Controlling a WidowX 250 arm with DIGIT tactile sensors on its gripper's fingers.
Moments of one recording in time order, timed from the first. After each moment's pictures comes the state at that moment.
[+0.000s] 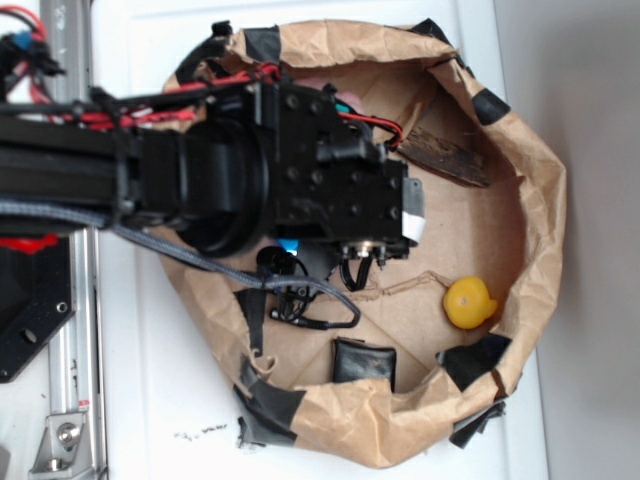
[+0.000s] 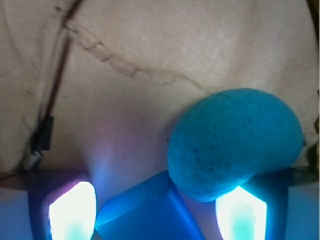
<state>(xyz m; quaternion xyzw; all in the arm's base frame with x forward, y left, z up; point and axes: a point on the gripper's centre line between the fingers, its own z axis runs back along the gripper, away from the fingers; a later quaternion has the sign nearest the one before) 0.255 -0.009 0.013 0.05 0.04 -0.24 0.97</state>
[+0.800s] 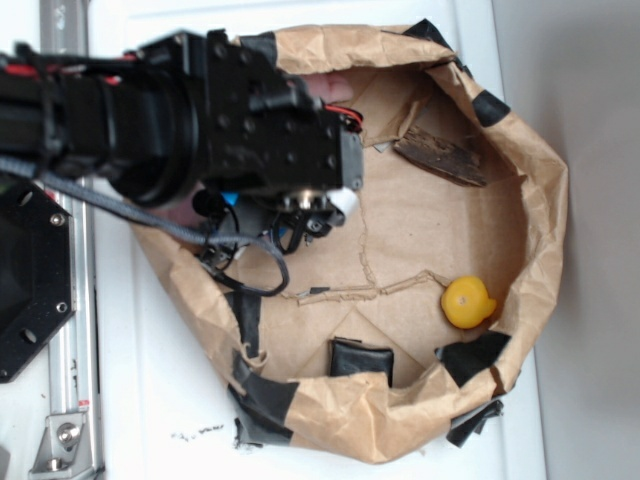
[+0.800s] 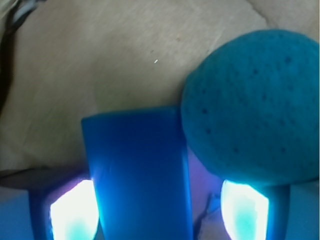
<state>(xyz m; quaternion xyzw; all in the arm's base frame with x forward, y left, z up) 0.210 0.030 0.012 0.01 0.10 -0.36 0.93</state>
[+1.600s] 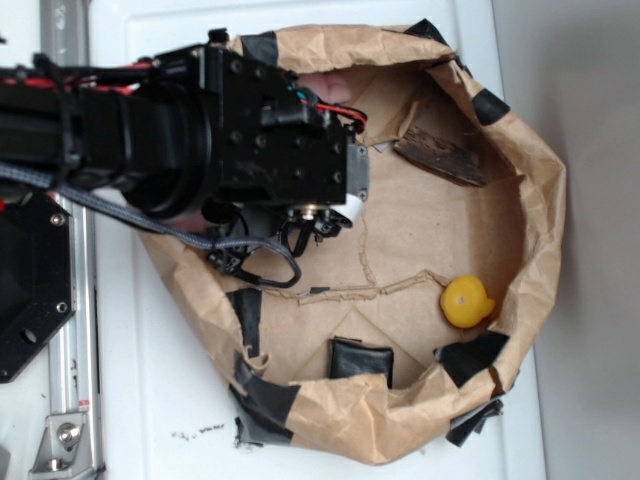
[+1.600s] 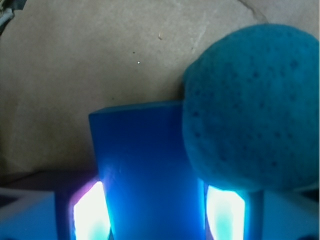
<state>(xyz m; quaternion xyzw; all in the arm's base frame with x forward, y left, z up) 0.212 0.032 0.002 0.04 0.10 -0.32 0.94</state>
